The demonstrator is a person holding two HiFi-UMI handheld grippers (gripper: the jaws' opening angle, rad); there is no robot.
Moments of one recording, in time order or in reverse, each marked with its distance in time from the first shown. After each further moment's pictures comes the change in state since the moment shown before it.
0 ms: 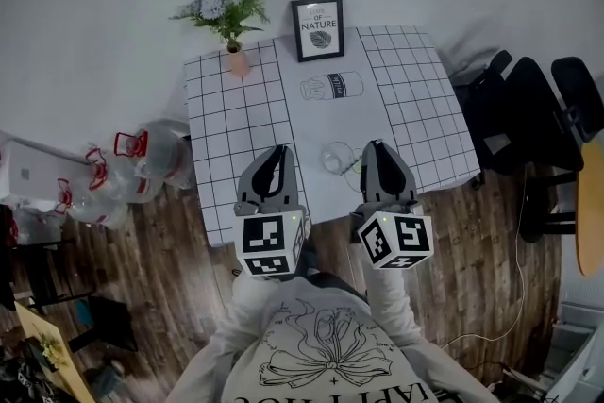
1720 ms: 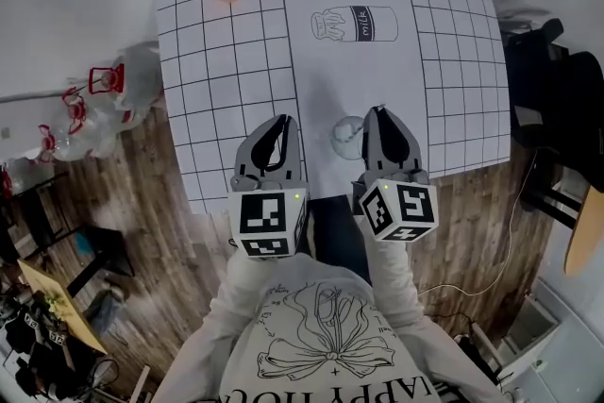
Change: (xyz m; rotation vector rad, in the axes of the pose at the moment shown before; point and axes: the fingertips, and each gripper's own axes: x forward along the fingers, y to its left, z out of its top) left arm 0.097 0.028 -0.115 -0.087 0.295 0.036; right arm 0.100 -0.048 -0.143 0.039 0.342 0.027
